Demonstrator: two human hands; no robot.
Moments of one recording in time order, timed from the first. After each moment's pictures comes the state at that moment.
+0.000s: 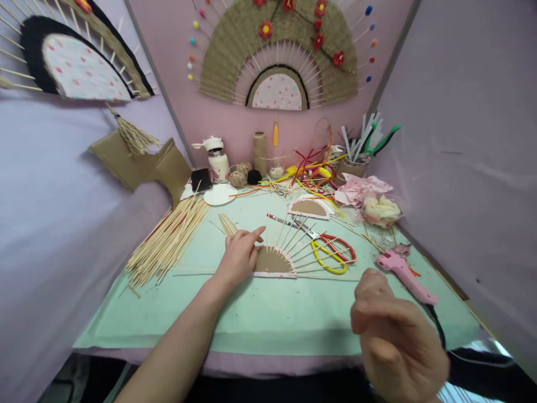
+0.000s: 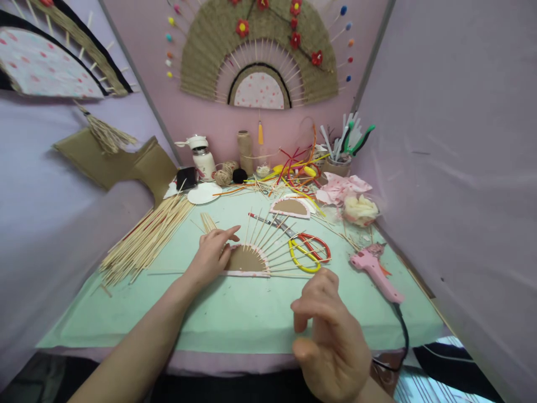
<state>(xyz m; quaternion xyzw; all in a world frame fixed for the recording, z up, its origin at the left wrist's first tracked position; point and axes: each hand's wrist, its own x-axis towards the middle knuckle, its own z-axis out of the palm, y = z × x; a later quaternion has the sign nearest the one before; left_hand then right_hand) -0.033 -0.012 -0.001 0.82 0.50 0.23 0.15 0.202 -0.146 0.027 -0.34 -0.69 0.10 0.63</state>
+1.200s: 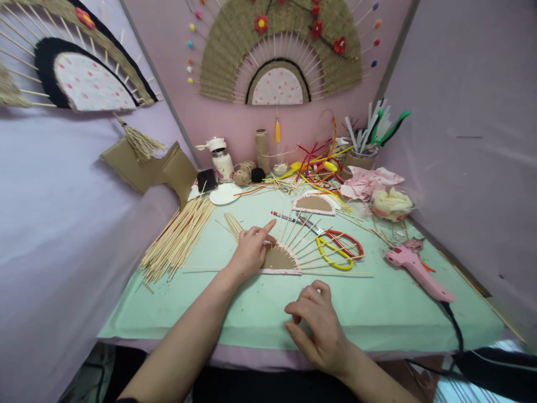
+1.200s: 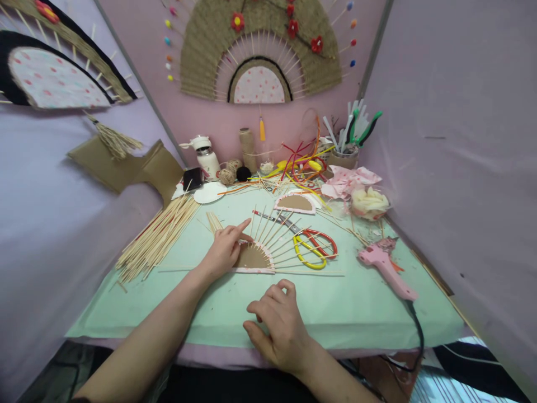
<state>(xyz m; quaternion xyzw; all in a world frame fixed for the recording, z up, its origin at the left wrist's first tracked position) -0.019 -0.003 -0.002 0.84 0.47 0.19 0.18 0.161 -0.136 -0.030 -0.33 -0.80 0.08 0.49</state>
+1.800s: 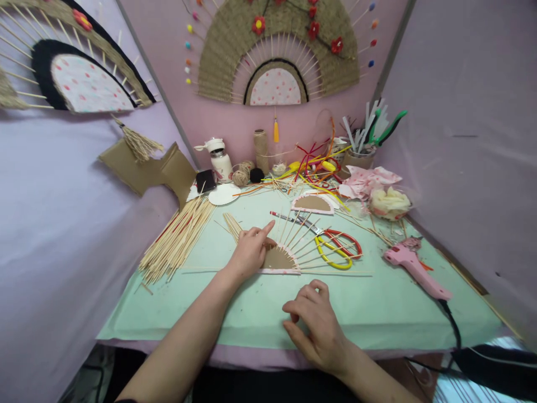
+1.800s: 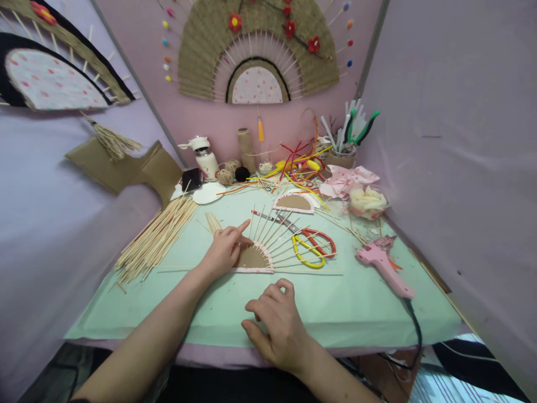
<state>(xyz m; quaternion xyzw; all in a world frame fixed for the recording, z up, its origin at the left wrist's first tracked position) -0.019 -0.001 -0.003 0.85 0.47 0.17 0.17 0.161 -0.136 -0.030 -0.34 -0.80 0.08 0.49</state>
